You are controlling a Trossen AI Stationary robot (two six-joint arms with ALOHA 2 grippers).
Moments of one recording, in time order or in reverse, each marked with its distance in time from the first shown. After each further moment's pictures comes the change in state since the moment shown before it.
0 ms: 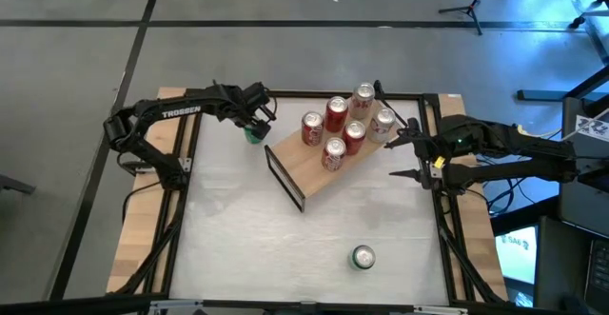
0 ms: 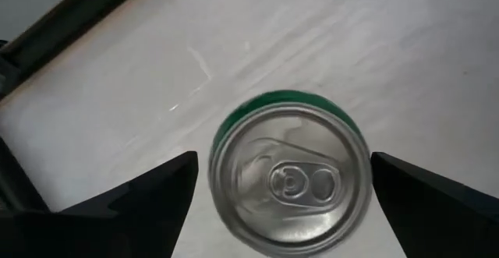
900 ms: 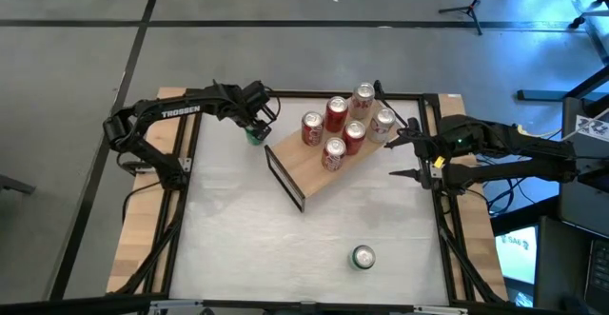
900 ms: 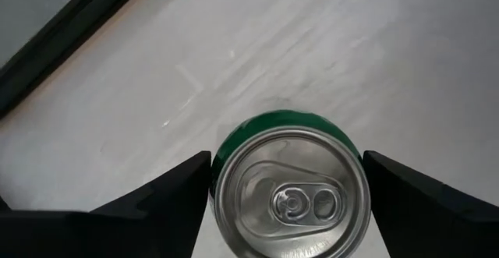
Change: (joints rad) left arm 0.000 -0.001 -0.003 0.032 0.057 0.114; right arm 0.000 0.000 0.000 -0.002 0.007 0.000
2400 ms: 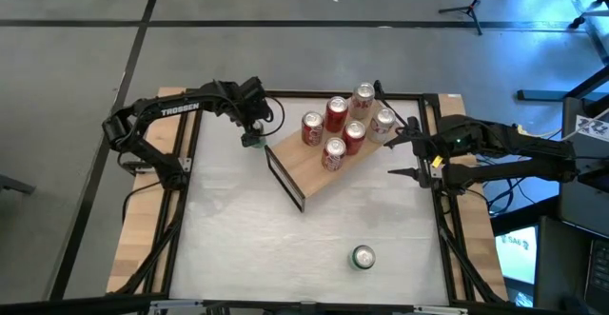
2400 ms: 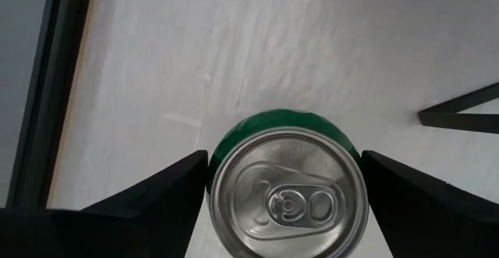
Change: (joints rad) left arm 0.052 0.000 0.000 -0.005 0.159 0.612; right arm 0.000 0.009 0.001 0.005 0.026 0.004
